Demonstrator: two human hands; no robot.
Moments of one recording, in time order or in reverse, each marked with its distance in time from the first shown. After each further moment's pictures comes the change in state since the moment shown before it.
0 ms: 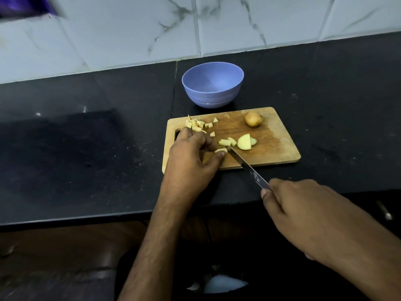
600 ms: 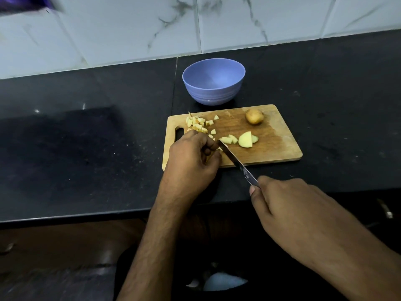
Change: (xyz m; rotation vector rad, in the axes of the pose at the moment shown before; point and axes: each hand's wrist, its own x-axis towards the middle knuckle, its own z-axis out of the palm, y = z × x) left_hand -0.003 0.000 -0.002 0.036 -0.033 0.042; right_hand -0.003 -0.017 0.000 0.048 -0.018 -0.043
